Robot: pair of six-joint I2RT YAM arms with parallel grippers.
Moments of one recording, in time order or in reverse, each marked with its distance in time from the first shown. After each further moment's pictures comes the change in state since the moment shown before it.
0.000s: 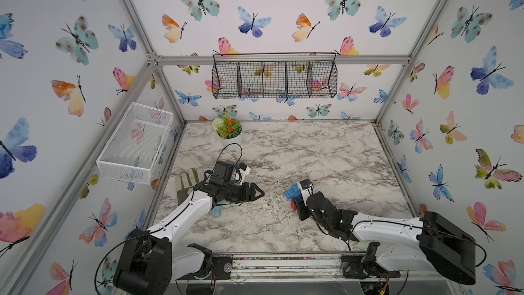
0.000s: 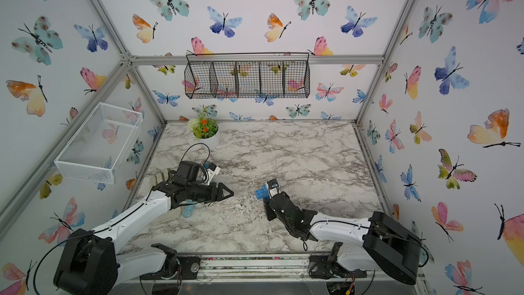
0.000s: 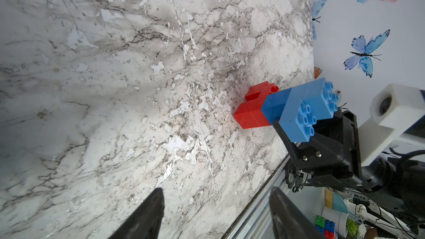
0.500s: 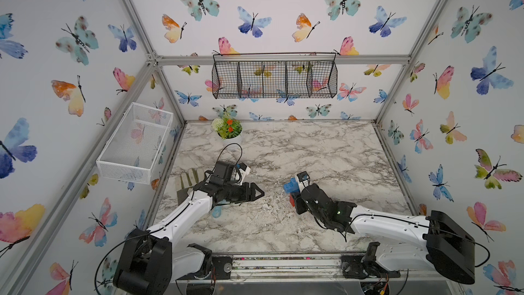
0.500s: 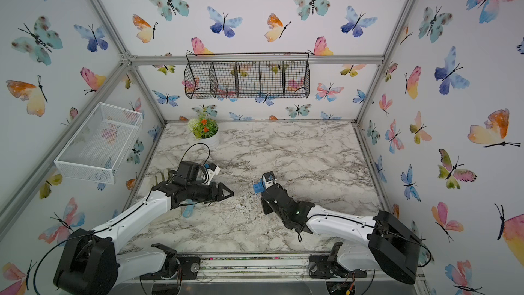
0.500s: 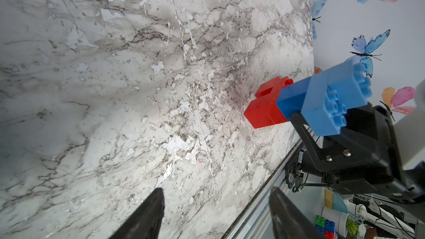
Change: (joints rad) left arm 0.000 0.001 0.000 0.000 0.000 0.000; right arm 0.000 0.011 0.217 -0.285 0.037 0.029
